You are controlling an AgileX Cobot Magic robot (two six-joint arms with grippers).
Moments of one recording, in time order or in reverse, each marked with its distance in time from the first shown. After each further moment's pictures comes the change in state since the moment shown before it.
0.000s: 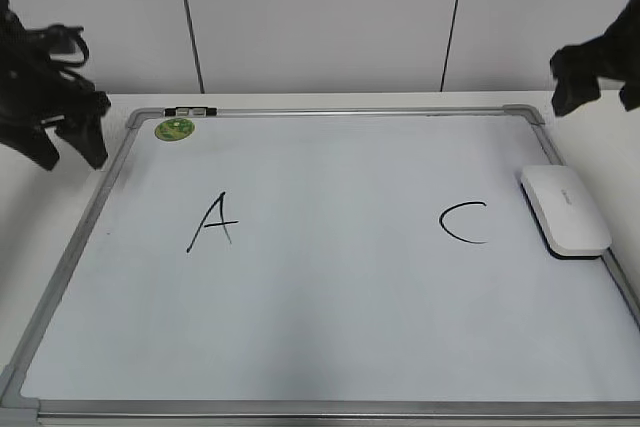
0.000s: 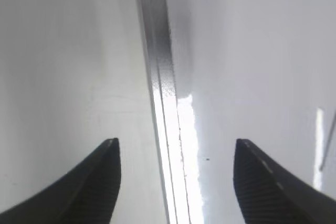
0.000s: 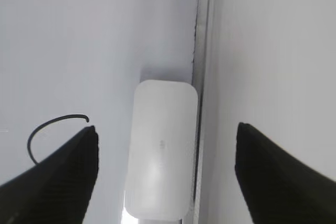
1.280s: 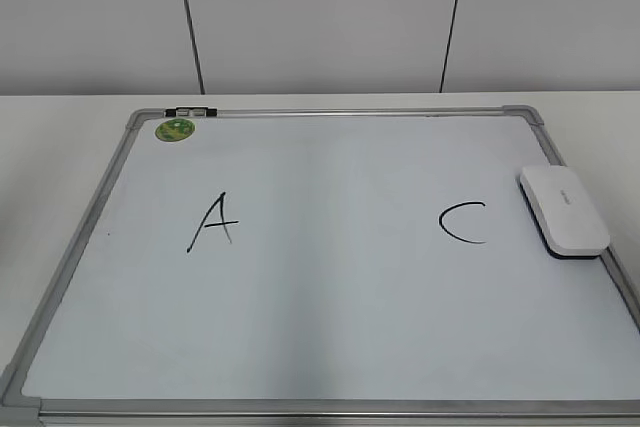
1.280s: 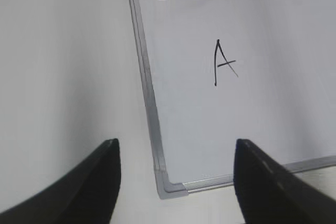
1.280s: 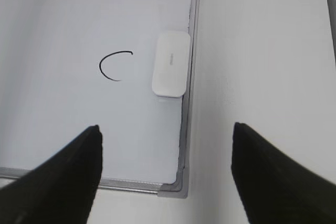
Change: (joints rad) left arm -0.036 -1.039 0.354 0.031 0.144 -0.055; right arm 0.000 -0.874 0.190 0.058 0.400 -0.054
